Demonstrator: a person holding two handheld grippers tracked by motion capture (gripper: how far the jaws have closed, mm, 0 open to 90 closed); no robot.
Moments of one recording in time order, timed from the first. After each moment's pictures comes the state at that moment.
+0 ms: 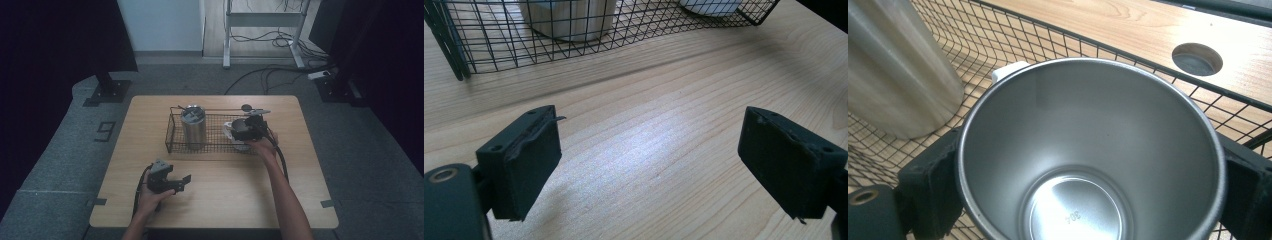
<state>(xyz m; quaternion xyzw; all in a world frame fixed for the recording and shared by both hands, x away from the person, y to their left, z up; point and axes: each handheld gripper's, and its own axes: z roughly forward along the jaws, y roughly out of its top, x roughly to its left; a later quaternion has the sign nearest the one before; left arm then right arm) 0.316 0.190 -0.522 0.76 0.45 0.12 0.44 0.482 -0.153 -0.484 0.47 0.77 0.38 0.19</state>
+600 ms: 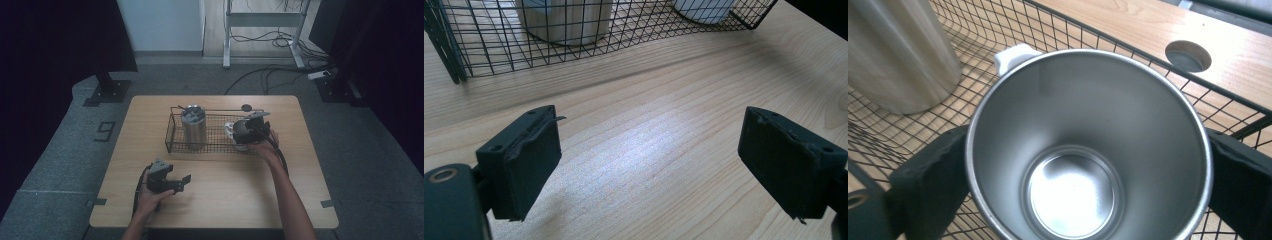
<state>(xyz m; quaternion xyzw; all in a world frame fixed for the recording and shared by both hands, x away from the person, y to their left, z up) 0.315 0.192 -0.519 0.76 0.45 0.12 0.45 0.470 -0.155 -0.480 0.45 0.79 0.36 0.20</state>
